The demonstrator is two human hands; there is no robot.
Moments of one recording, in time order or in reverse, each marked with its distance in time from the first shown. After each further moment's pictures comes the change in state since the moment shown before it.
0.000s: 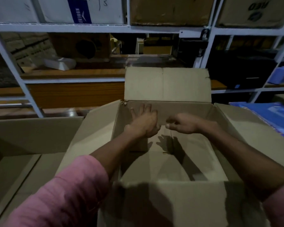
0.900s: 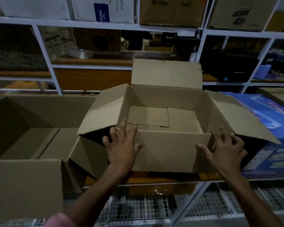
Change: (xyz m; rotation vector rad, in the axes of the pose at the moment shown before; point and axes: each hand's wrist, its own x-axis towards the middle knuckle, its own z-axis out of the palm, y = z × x) left_hand -0.268 0.026 0.081 0.107 0.418 -0.355; right_hand -0.258 0.014 0.148 -0.068 0.721 0.517
